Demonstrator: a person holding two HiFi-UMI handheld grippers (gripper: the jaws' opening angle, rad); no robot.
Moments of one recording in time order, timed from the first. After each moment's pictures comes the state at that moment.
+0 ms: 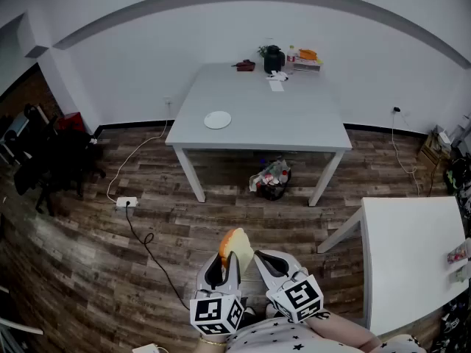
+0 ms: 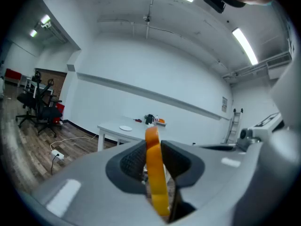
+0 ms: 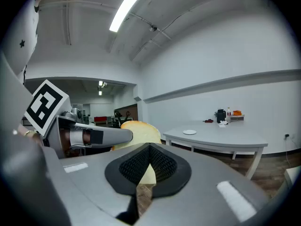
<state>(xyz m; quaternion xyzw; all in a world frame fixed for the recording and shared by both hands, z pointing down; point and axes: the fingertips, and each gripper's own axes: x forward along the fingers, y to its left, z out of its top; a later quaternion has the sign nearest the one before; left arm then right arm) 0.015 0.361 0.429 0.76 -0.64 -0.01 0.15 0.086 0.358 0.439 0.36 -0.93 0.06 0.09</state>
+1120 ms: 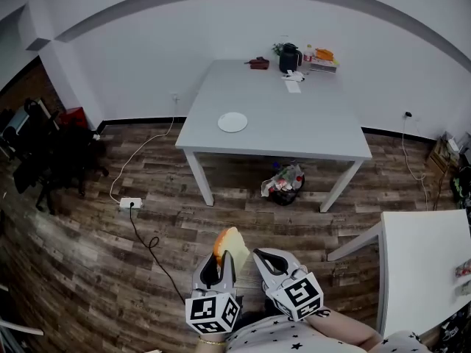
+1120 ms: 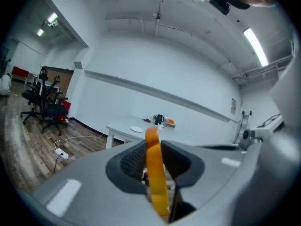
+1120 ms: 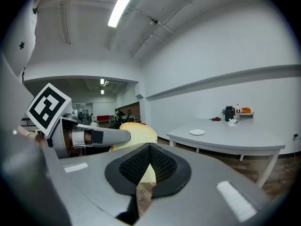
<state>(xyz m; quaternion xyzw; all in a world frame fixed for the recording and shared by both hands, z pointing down) -0.071 0.287 0.451 0.73 -0.66 -0.02 0.17 0.012 0.280 0.455 0.33 -0.93 0.07 0.10</state>
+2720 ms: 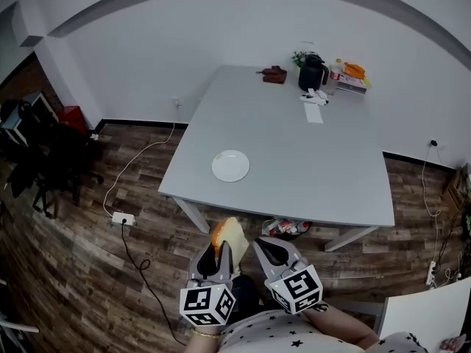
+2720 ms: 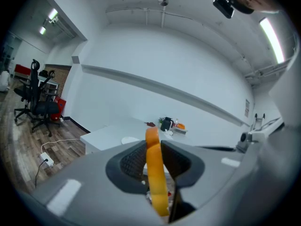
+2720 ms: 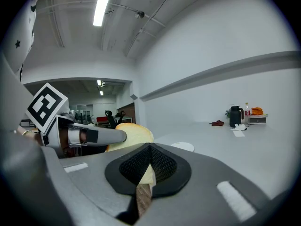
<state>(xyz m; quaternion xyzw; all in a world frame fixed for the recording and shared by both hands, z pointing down) -0.067 -0.046 0.443 0.71 -0.68 -0.03 0.18 0.018 -0.066 0.449 0.31 -0.94 0.07 0.10</state>
